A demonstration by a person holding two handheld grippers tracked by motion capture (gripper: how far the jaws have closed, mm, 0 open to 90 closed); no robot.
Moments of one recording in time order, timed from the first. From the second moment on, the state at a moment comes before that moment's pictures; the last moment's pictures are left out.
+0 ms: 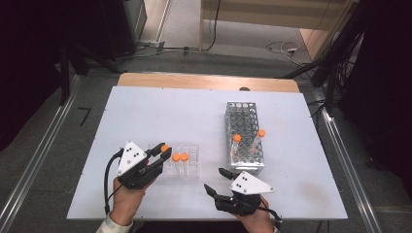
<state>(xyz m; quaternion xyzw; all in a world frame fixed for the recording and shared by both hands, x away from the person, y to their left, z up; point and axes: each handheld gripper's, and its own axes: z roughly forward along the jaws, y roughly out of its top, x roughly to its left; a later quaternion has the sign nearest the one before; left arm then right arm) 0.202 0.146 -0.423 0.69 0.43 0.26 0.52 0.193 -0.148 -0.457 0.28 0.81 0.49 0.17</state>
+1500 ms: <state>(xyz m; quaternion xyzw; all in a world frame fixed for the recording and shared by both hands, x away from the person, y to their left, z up) 0.199 0.150 -0.423 0.67 0.45 0.24 0.54 0.205 -0.167 -0.453 0.30 0.79 0.50 0.20</state>
